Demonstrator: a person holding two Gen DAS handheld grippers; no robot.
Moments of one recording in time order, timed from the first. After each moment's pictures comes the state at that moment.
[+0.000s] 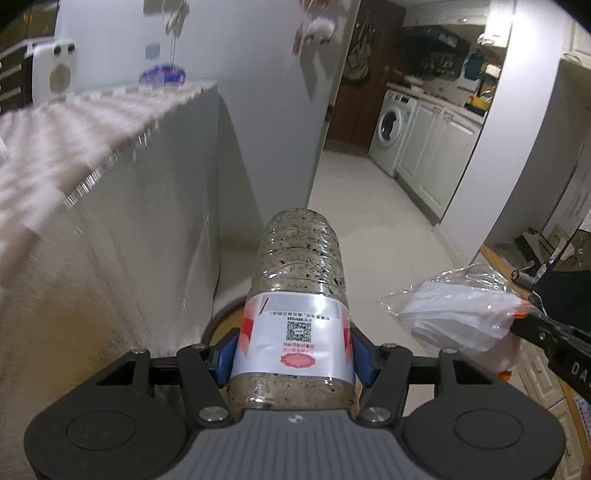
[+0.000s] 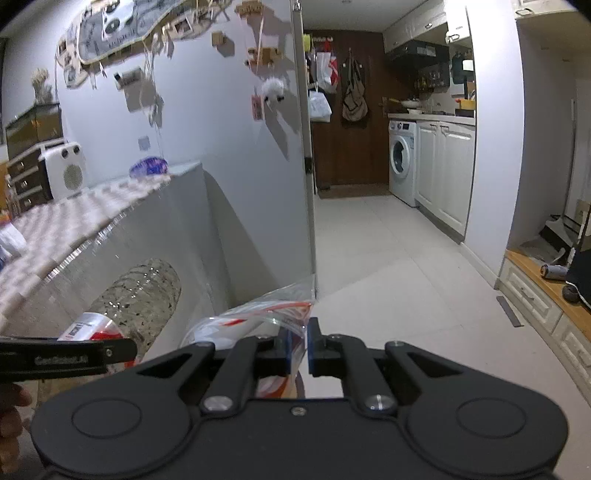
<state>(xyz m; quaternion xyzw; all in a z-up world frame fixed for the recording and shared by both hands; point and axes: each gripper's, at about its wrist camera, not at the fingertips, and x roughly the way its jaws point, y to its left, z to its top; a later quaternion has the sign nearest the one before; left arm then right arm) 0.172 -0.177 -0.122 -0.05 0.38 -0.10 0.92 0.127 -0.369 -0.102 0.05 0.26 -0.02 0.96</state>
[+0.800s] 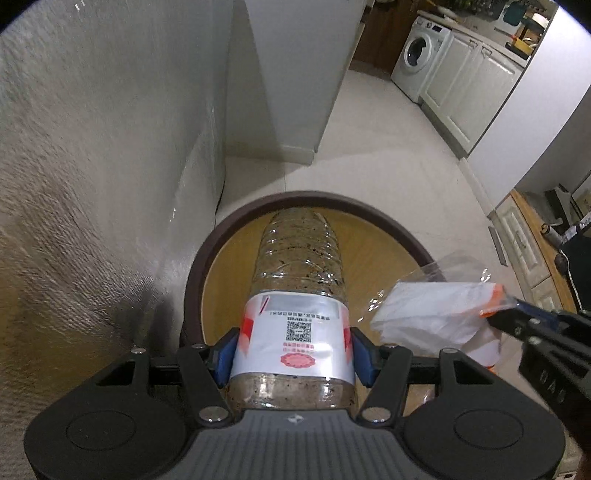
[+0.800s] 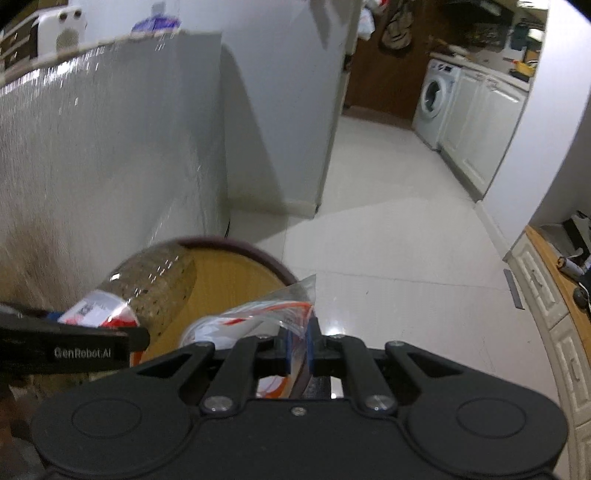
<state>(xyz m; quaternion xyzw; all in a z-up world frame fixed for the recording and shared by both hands) 0.274 -0.166 -0.259 -0.06 0.50 -0.09 0.86 0.246 -0.317 -0.223 -0.05 0.40 0.00 0.91</state>
